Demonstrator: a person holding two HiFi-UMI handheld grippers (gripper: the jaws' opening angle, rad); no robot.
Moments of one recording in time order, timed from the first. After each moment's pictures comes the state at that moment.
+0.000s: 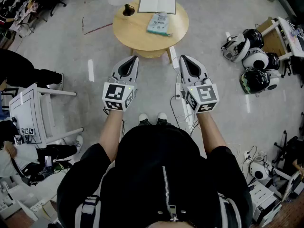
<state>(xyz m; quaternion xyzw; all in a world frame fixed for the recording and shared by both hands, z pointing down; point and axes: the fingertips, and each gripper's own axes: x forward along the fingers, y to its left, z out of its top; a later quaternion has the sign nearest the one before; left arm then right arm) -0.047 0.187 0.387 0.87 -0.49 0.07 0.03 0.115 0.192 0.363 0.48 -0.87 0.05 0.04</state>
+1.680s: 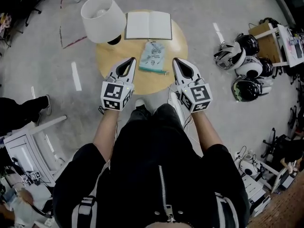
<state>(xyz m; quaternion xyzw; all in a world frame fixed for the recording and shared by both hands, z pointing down) -0.069 -0.165 0.463 0.89 -0.43 0.11 0.09 0.076 -0.149 0.433 0.48 -0.86 0.09 0.09</state>
